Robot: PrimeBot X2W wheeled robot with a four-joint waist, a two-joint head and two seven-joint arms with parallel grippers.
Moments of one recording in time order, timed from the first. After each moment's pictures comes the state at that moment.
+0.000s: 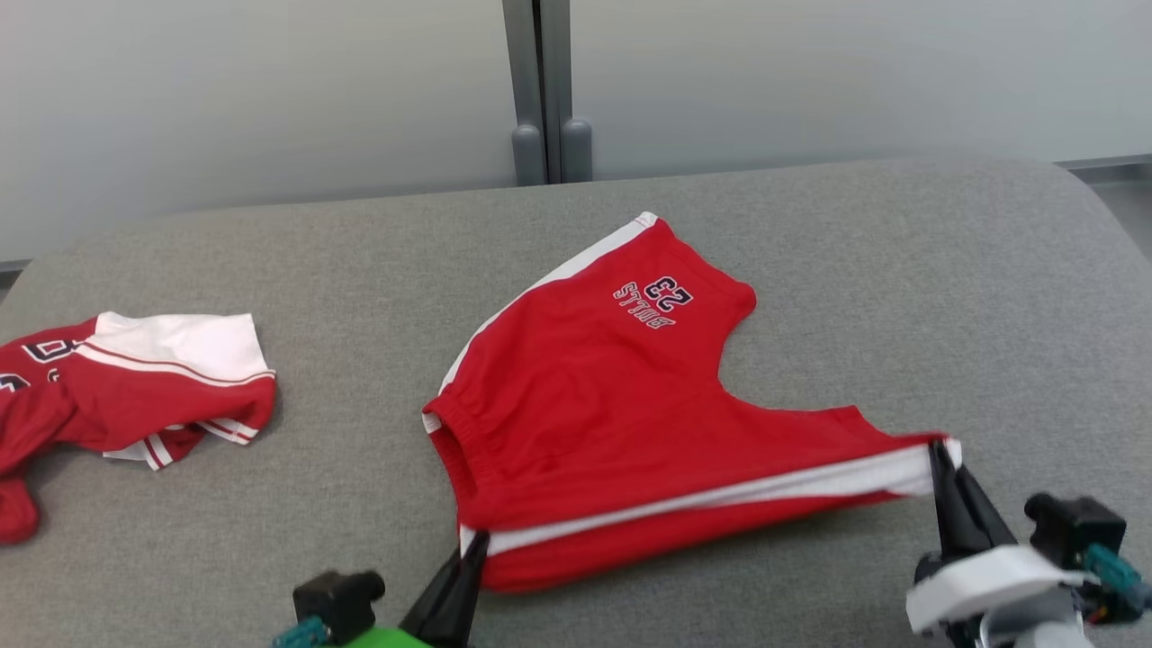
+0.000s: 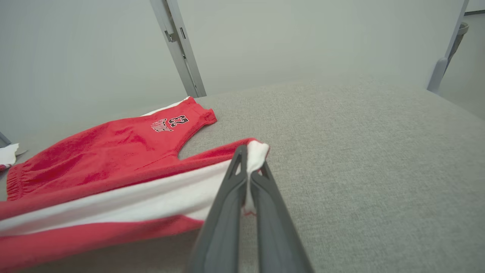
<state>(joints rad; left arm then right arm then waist) -0.03 0.22 -0.59 0.35 -0.80 -0.13 -0.26 0.00 -0.05 -0.08 0.28 0.26 0.13 -0.26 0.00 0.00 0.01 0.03</state>
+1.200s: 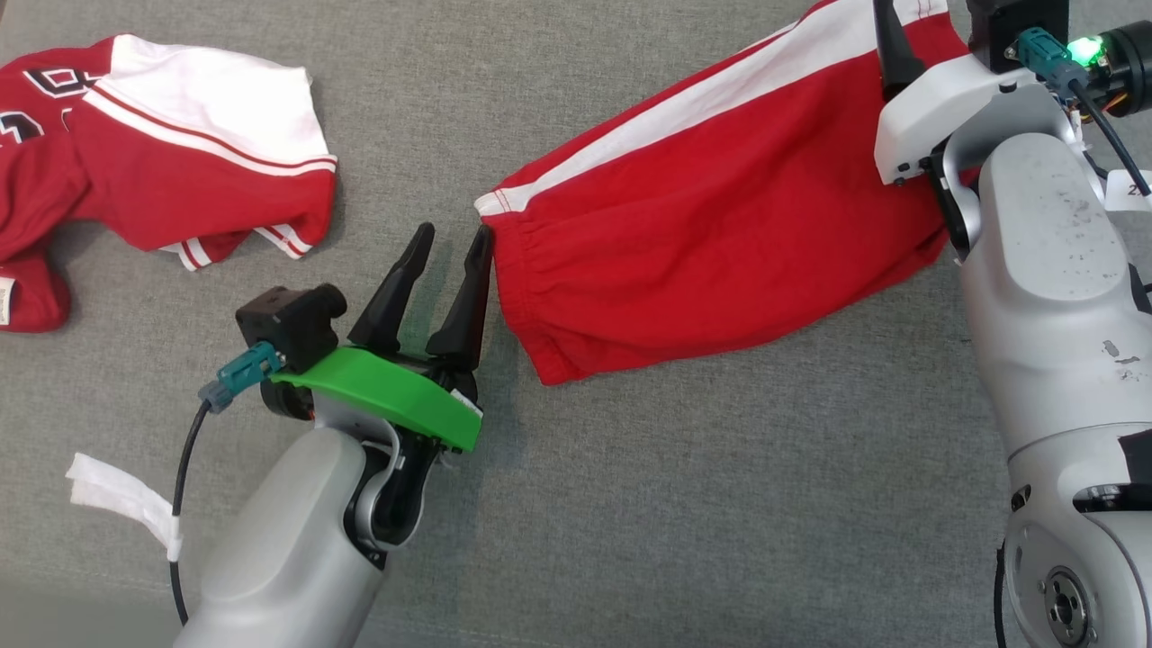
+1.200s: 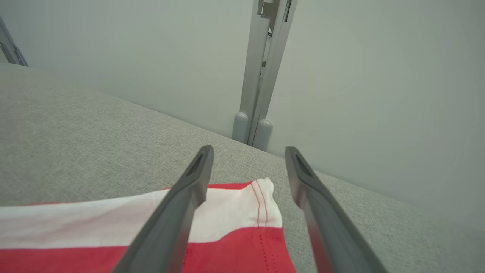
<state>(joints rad) -0.54 0.19 -0.57 0.38 -0.87 -0.13 -0.26 -1.05 -0.05 -0.14 0.85 -0.31 0.13 -0.26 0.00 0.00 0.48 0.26</state>
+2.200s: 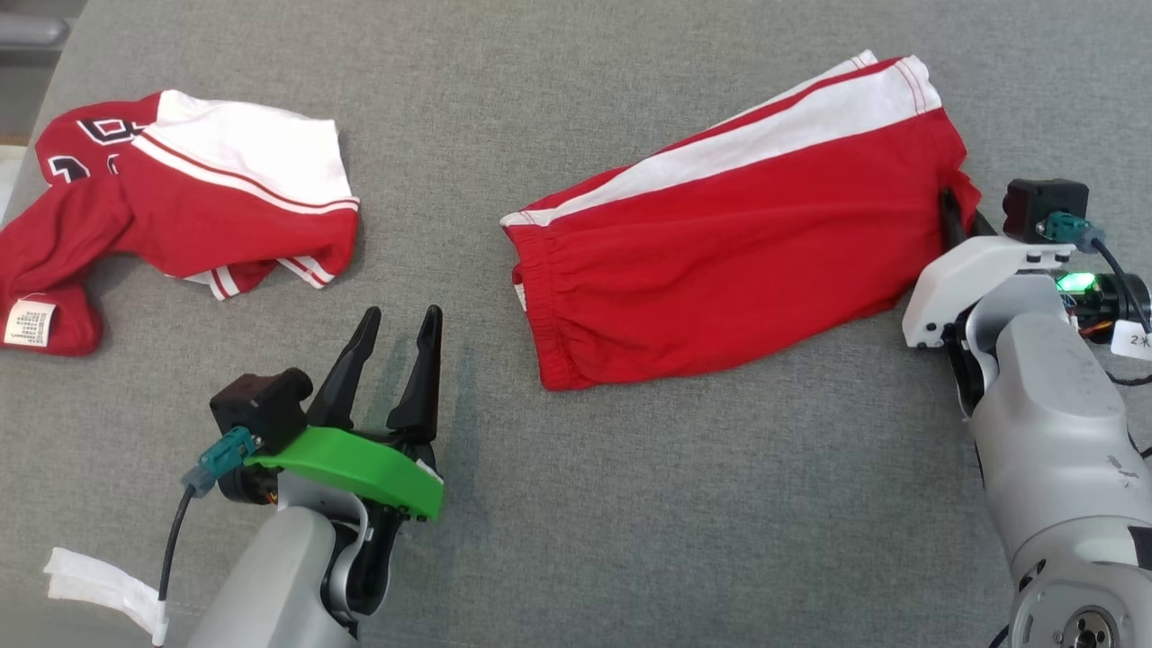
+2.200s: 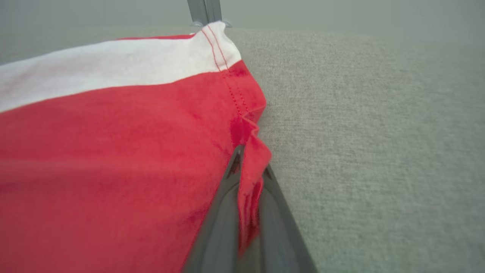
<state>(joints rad) -0.37 0.18 -0.42 0.39 -0.71 -0.13 -0.26 -0.89 -0.04 -0.50 1.11 -0.36 0.13 -0.23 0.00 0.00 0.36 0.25</state>
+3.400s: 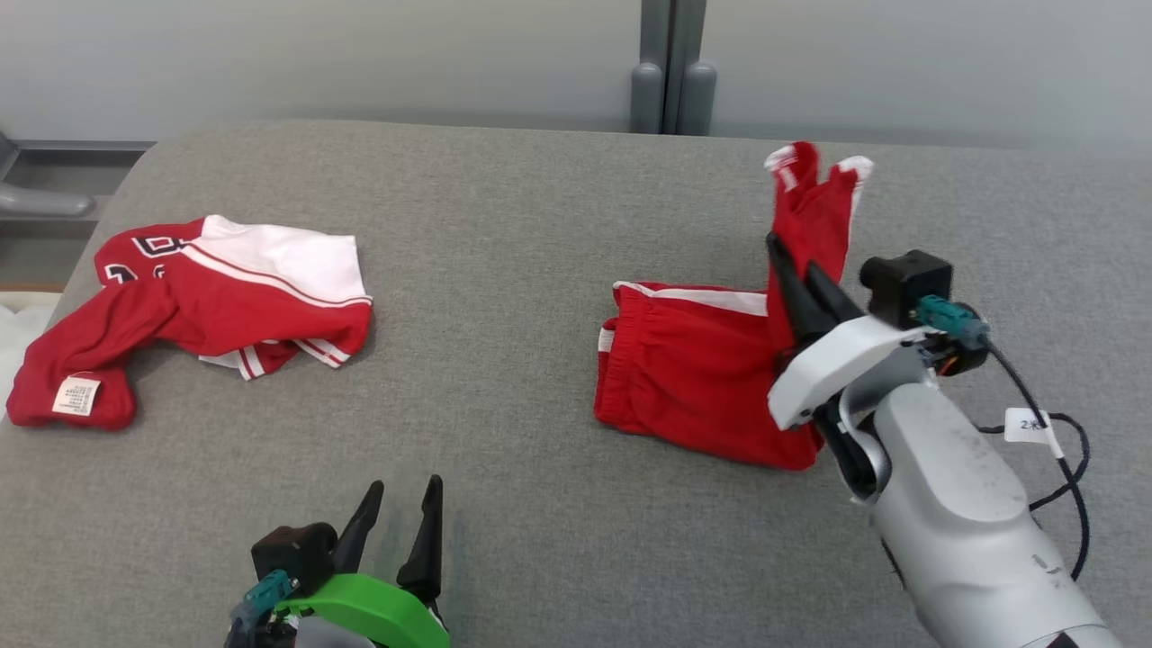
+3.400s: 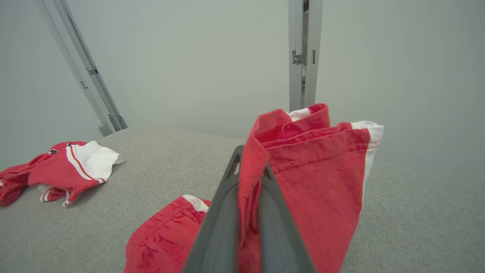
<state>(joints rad) -0.13 0.11 -0.34 0.51 -0.57 -0.13 -0.26 -0.62 -0.05 0.21 0.68 0.28 0.13 -0.26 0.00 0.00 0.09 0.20</state>
